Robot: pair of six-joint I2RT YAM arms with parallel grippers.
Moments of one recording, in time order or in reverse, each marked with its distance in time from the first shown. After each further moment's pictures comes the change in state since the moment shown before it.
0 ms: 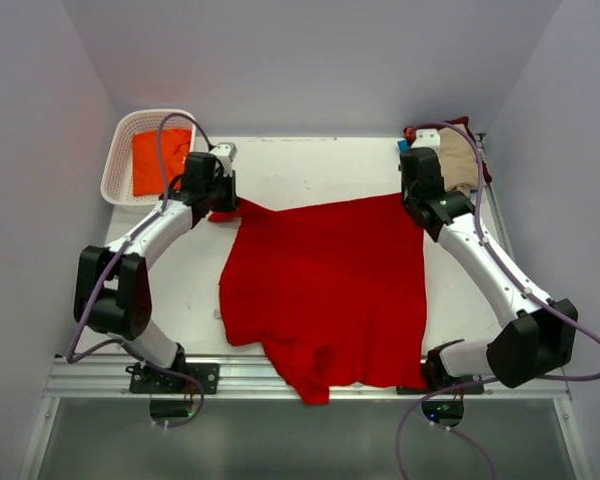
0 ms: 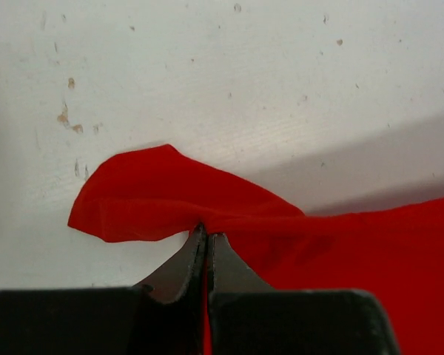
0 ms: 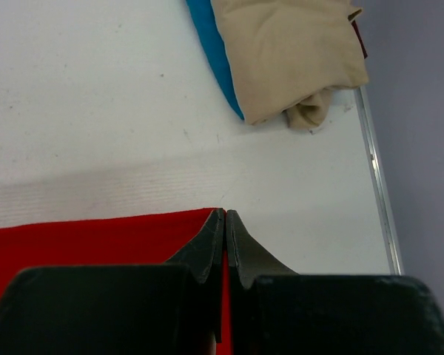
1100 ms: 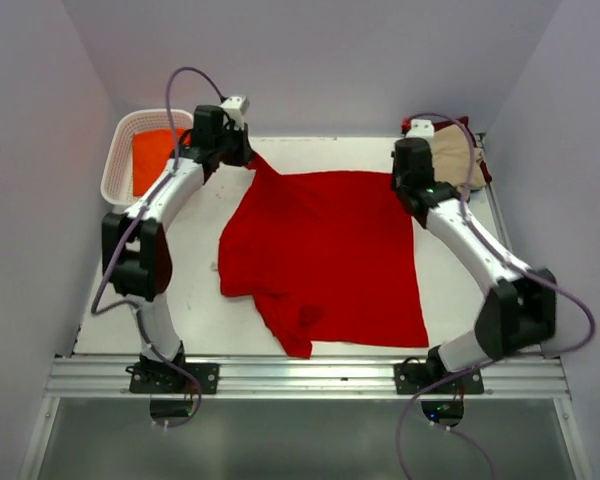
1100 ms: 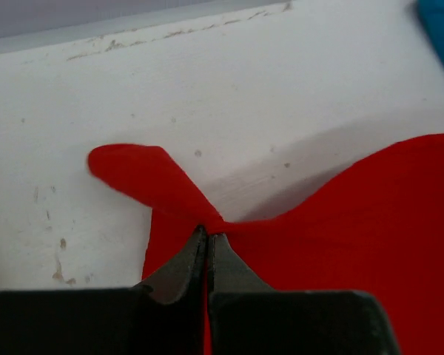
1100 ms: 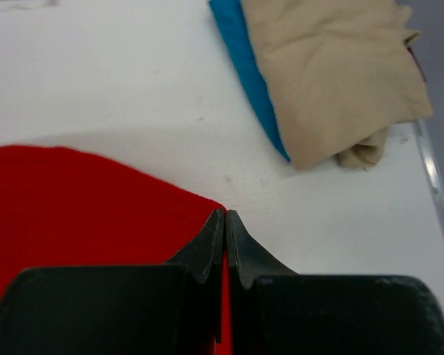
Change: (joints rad) left arm 0.002 0.445 0.608 -0.057 0.078 0.018; right arm -0.034 0.293 0.105 0.212 0.040 0.059
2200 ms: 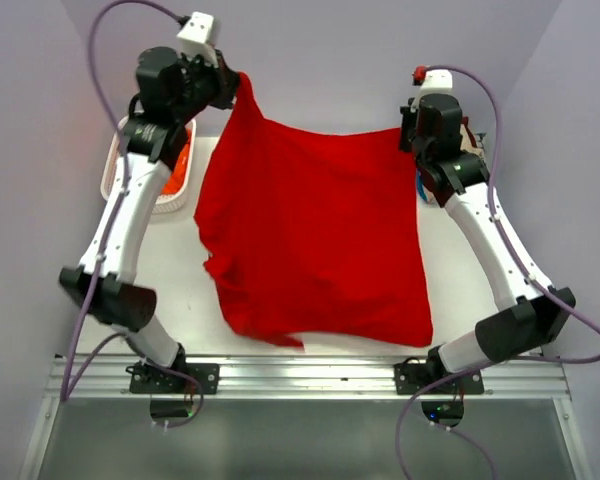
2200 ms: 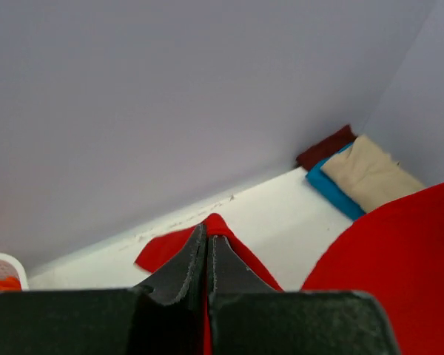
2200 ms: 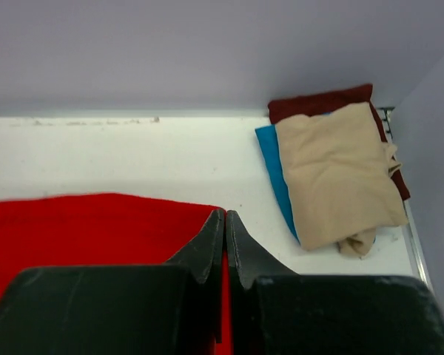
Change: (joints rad) left arm -0.032 -0.463 0.204 -0.023 0.048 0.037; right arm 0.000 -0.198 0.289 -0.110 -0.243 -0.113
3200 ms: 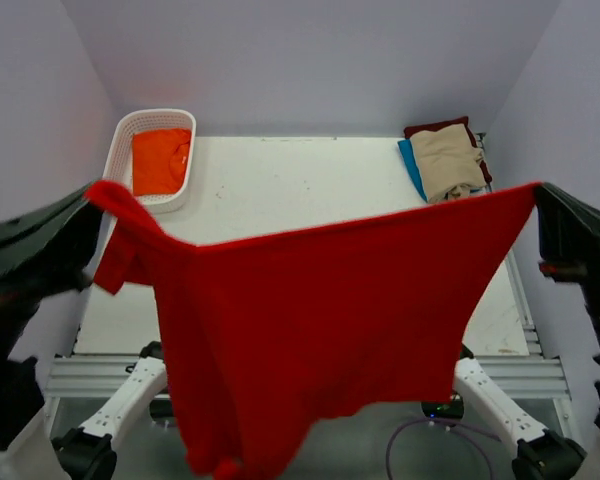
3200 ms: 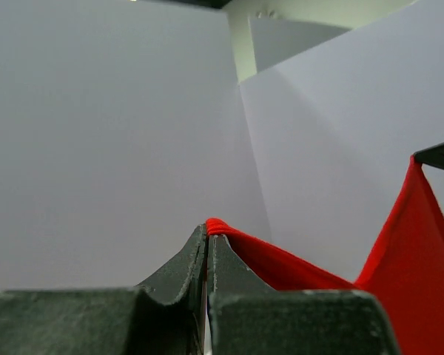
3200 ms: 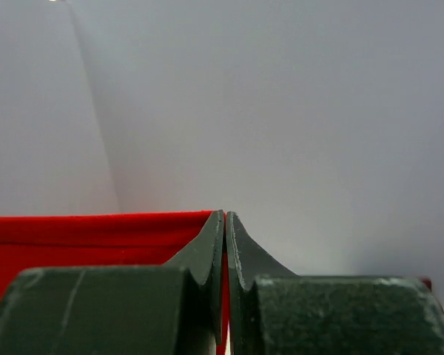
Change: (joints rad) left arm 0.032 -0.893 -0.138 0.024 0.230 -0.105; right arm 0.000 -0.799 0.153 -0.178 -0.422 0.066
